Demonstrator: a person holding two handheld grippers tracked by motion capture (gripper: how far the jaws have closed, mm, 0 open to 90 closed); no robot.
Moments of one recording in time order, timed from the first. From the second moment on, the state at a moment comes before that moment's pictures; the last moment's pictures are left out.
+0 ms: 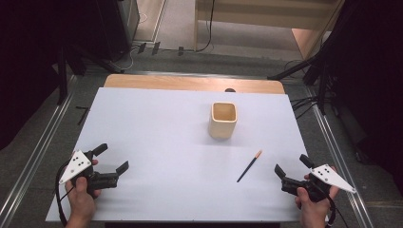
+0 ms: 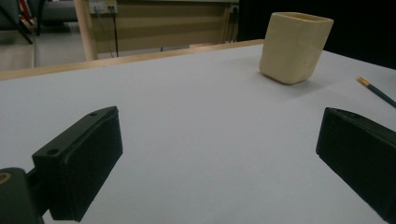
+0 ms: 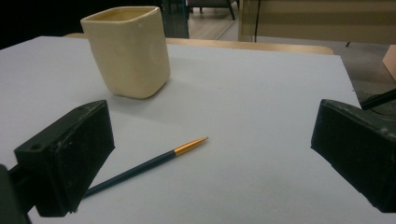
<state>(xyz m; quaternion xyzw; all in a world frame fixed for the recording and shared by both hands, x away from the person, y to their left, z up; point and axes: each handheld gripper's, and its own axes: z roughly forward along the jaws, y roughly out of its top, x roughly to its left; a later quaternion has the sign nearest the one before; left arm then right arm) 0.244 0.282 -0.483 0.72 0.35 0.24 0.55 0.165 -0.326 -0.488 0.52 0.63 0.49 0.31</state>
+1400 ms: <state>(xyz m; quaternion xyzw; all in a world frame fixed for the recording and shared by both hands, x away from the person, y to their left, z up) 0.244 0.274 -0.486 0.74 0.33 0.23 0.54 0.215 -0.270 -0.456 0.53 0.68 0.44 0.26</state>
